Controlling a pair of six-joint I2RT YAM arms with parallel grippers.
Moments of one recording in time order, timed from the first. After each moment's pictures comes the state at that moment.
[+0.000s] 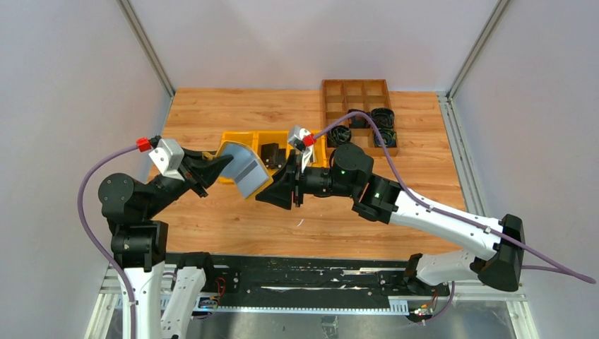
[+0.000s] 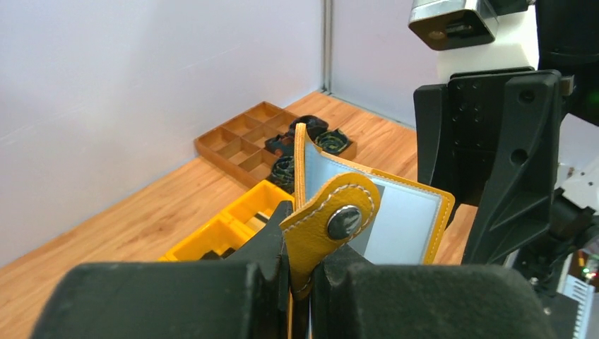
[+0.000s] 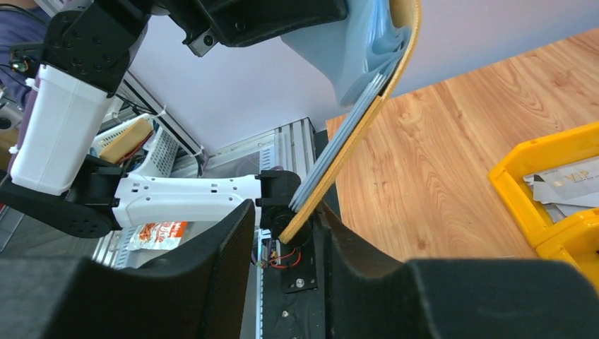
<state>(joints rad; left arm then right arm) 0.05 0.54 1.01 -0.25 0.89 -0.11 1.10 1.25 1.15 0.15 -0.41 0.37</state>
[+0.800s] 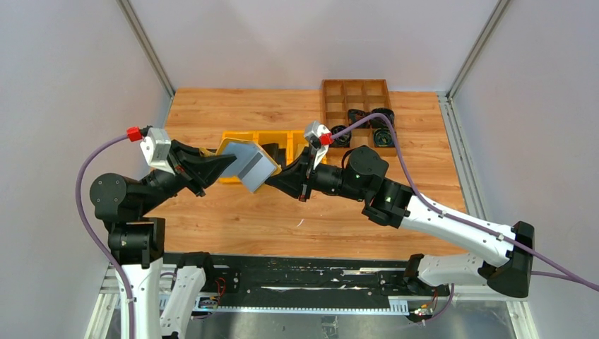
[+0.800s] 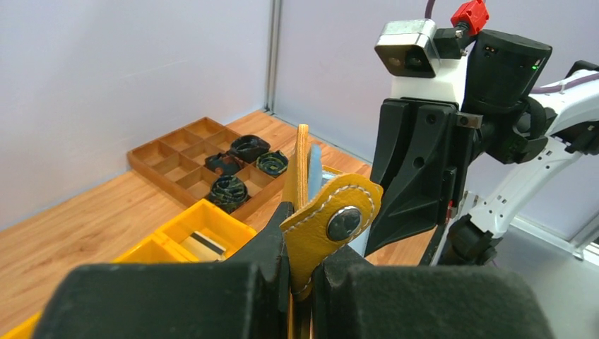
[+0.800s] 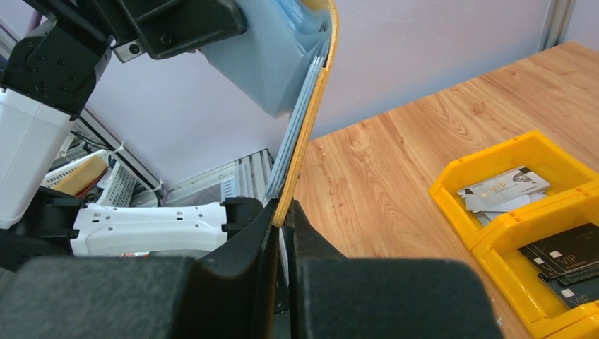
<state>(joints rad) 0.06 0.59 1.07 -0.15 0.98 -0.40 1.10 1.17 1.10 0.17 -0.25 0.31</state>
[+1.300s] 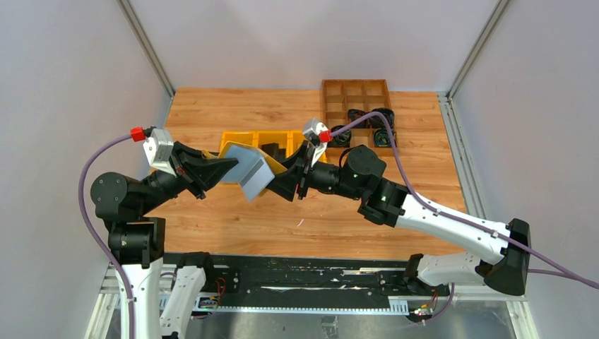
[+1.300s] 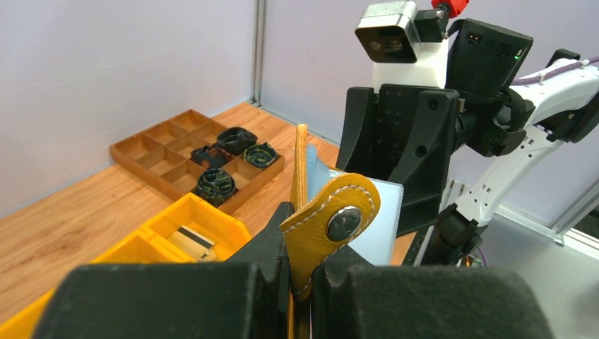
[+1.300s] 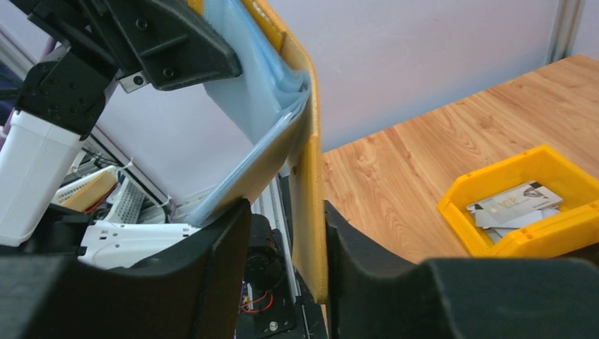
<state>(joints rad) 0.06 0.59 1.07 -0.16 1.03 -0.42 1.10 1.19 1.10 0.25 -0.24 0.35</state>
